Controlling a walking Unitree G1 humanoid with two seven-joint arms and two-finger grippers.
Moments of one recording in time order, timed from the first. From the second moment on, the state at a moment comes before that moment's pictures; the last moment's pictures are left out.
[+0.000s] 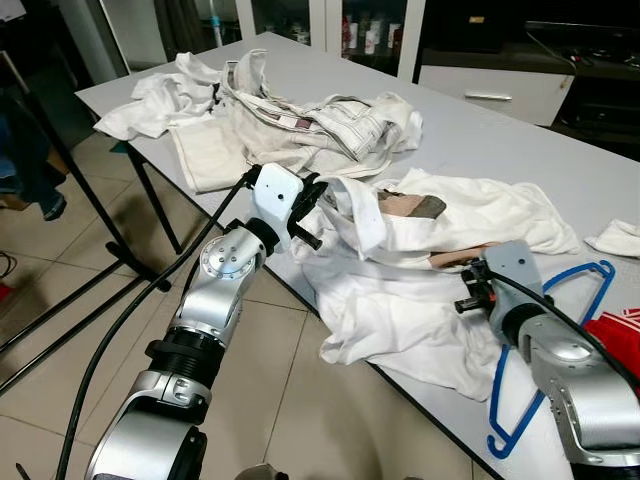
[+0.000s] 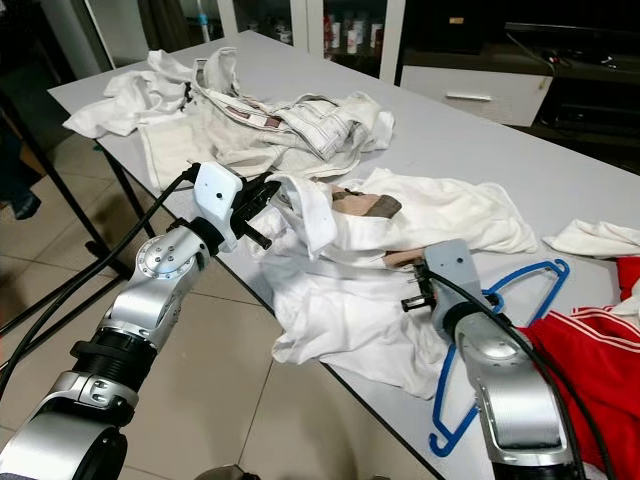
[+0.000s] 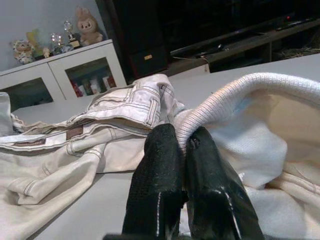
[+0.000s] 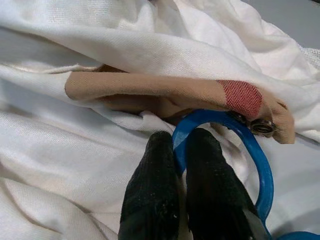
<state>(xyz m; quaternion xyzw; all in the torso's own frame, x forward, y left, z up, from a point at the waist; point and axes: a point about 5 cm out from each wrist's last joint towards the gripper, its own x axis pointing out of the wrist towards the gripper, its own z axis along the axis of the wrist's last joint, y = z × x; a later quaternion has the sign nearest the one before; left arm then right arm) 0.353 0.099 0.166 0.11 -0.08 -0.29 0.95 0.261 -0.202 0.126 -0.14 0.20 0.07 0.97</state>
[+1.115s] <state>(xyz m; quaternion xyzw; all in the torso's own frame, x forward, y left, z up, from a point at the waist) 0.353 0.098 0.166 0.11 -0.09 -0.28 0.95 0.248 -0.178 0.131 -0.14 0.23 0.22 0.94</state>
